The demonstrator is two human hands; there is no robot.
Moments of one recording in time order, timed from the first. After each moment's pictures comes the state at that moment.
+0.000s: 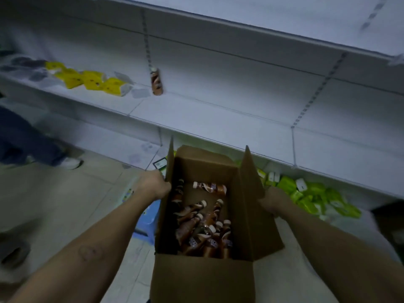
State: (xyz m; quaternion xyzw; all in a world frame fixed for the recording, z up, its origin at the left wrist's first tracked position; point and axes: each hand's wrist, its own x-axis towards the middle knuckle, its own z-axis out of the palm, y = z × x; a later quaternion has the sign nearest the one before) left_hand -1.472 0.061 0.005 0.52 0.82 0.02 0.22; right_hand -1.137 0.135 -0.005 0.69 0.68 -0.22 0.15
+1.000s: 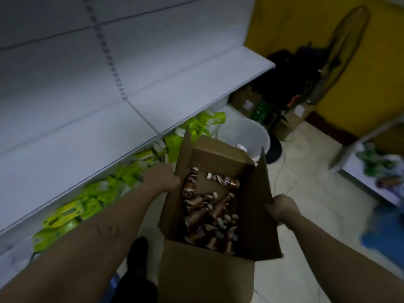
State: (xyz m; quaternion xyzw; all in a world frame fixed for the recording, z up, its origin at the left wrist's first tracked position) left_hand -1.132 0.253 -0.053 0.88 0.39 -0.16 0.21; right_hand -0.934 -0.033 -0.075 0.93 0.12 -0.35 -0.06
